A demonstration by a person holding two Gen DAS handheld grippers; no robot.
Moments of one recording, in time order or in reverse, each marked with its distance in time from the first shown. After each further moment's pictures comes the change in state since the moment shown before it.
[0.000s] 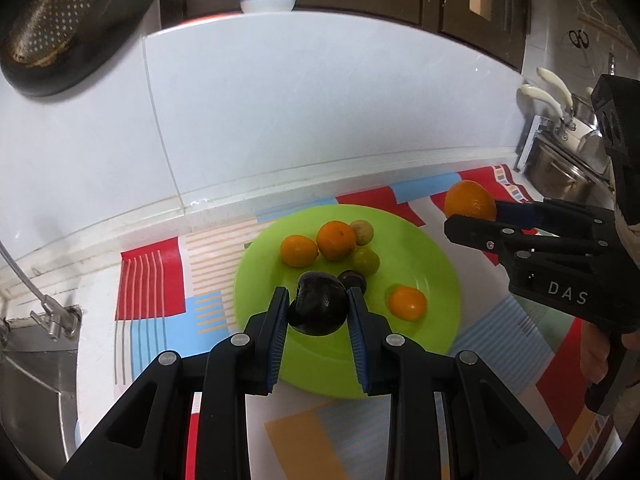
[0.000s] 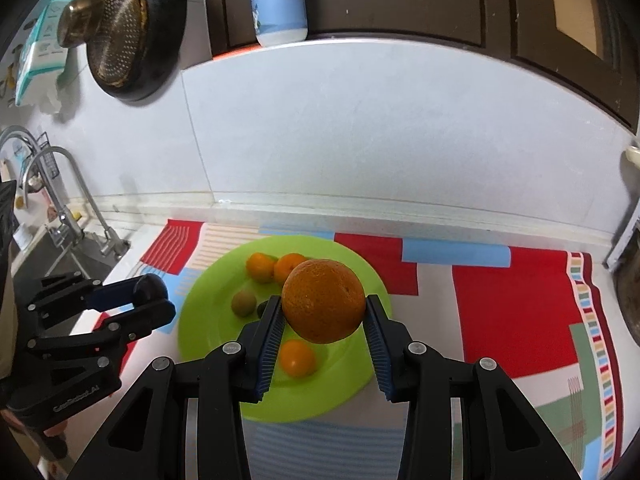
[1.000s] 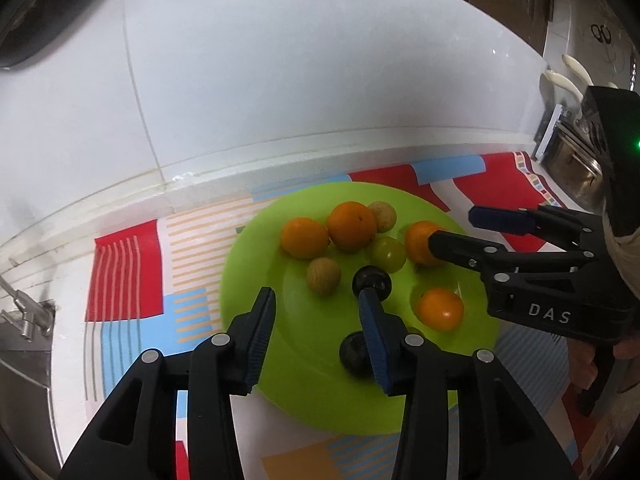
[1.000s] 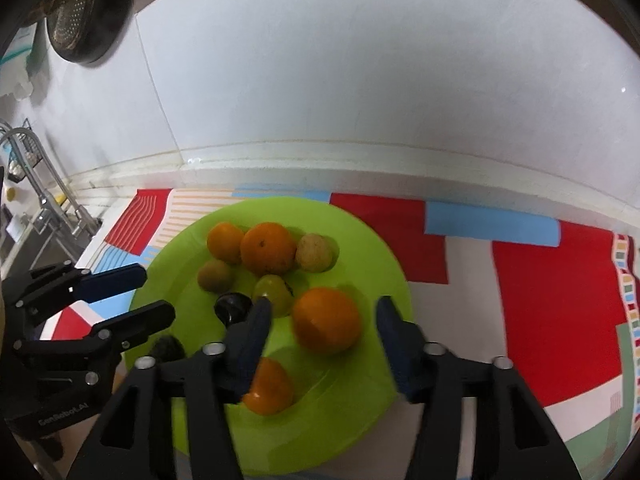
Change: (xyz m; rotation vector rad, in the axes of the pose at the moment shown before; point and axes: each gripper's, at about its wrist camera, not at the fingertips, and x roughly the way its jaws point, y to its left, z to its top) left arm 0.048 0.010 0.002 -0.026 0.065 -0.002; right arm 0.074 -0.013 -0.009 0.009 0.096 0.026
